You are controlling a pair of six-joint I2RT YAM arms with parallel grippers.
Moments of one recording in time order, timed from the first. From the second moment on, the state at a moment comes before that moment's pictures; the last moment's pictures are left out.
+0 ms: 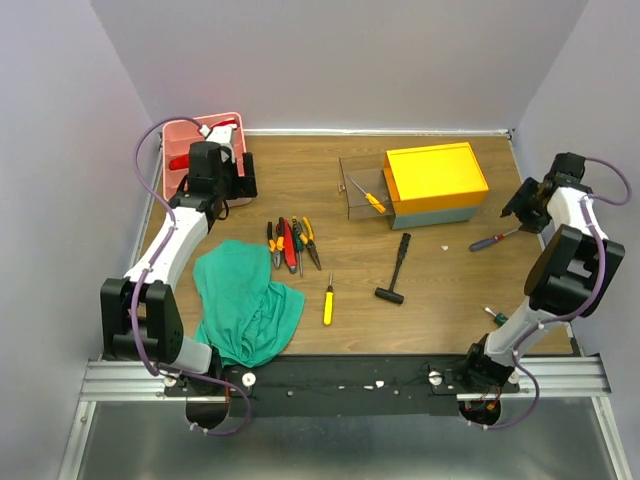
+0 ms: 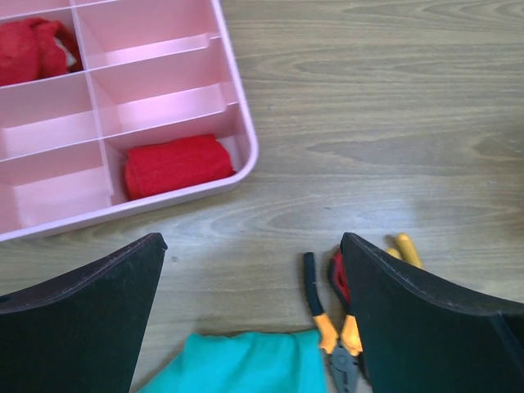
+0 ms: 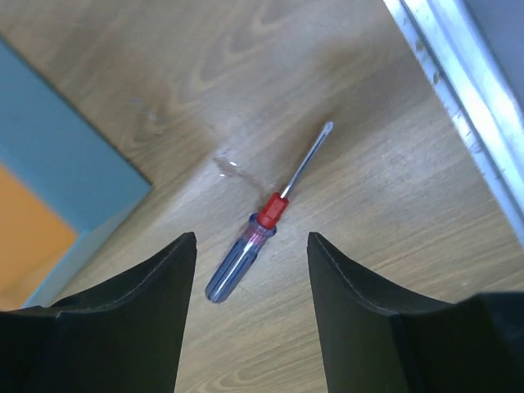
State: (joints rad) left arm -0.11 1.45 1.13 -0.20 0.02 -0.14; right arm -0.43 1.74 1.34 -0.60 -0.09 0.24
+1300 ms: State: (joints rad) left arm -0.17 1.64 1.28 -0.18 -0.23 0.06; right arm -0.37 1.57 1.41 -0.68 -0.18 0.18
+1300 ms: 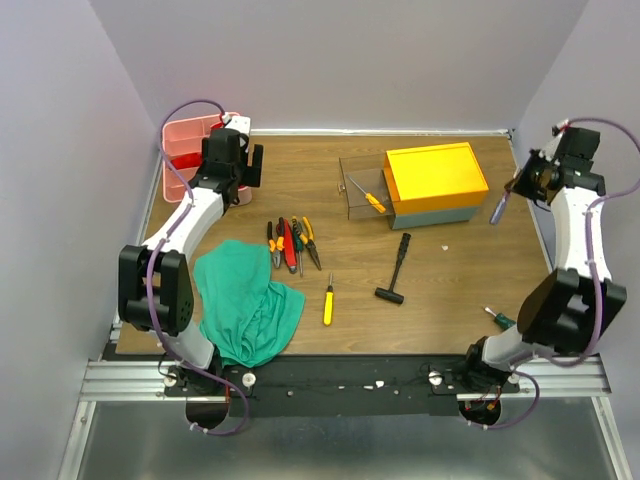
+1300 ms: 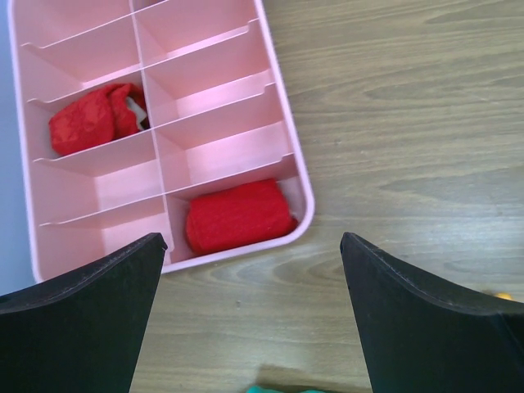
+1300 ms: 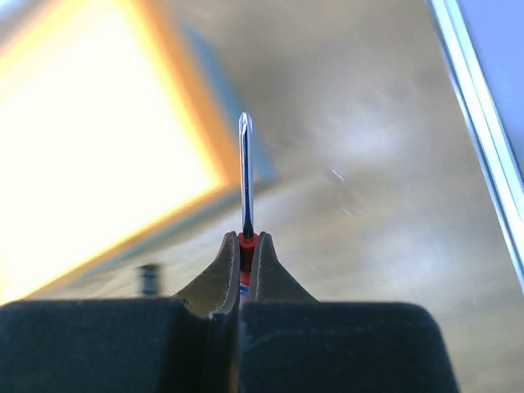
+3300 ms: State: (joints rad) left arm -0.11 1.44 1.15 -0.17 -0.08 -0.03; right arm 0.68 1.91 1.67 -1.15 -0.80 -1.56
